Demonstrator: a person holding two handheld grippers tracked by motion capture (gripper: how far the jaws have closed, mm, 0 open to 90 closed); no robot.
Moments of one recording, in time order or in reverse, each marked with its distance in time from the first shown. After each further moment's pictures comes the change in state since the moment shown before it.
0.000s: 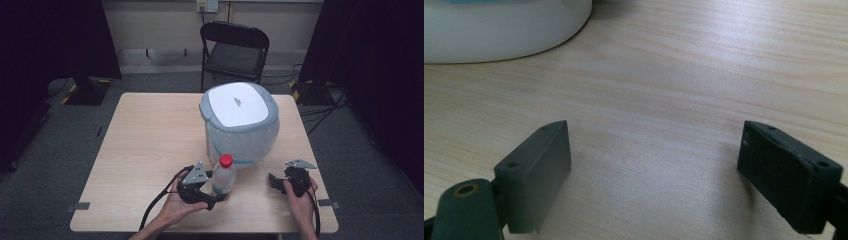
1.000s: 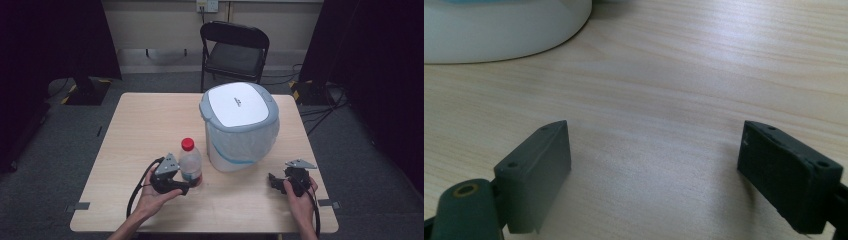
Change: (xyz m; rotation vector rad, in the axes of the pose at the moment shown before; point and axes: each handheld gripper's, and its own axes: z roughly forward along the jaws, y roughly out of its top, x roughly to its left) left arm 0.052 -0.026 -0.062 0.037 0.217 -0.063; right arm 0.000 0.000 0.000 0.000 0.000 0.000
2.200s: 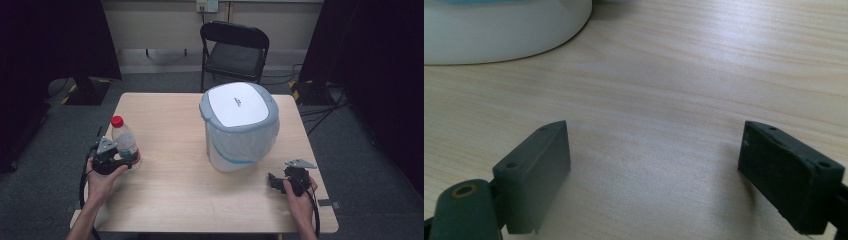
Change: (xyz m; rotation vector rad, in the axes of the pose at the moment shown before) left arm 0.126 -0.062 -0.080 0.028 0.437 -0.252; right arm 0.000 0.001 0.001 0.001 -0.001 0.002
